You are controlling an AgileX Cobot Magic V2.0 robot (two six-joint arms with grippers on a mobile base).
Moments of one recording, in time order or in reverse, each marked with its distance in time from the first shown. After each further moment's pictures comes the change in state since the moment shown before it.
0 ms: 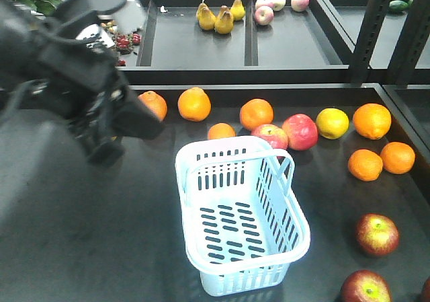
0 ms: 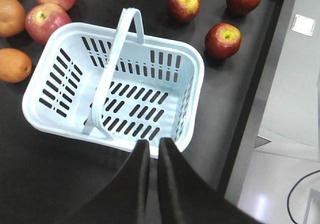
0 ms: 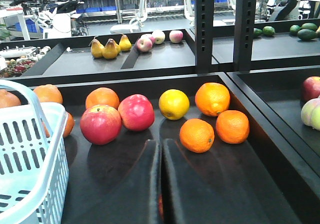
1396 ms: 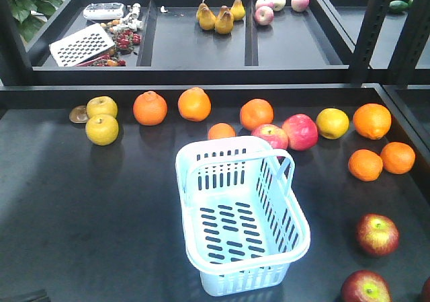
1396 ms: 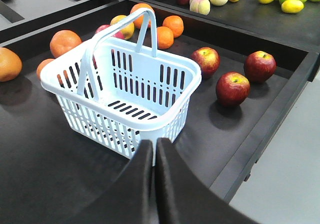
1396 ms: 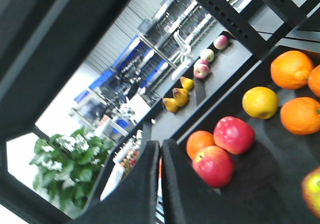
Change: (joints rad) left arm 0.000 -1.067 1.169 -0.205 -0.633 -0.012; right arm 0.000 0.000 0.000 0.455 -0.158 0.346
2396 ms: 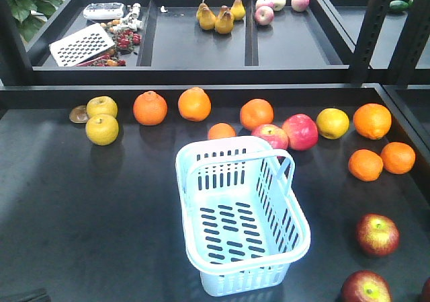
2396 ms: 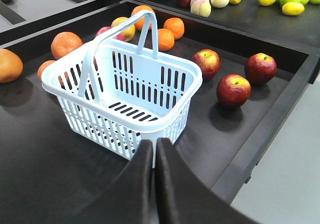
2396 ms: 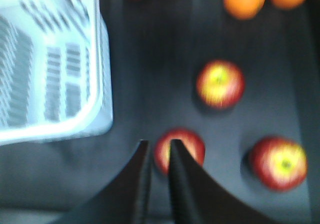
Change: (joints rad) left arm 0.000 0.000 0.000 -0.003 -0.007 0.000; right arm 0.000 0.905 -0.851 -0.230 1.009 -0.556
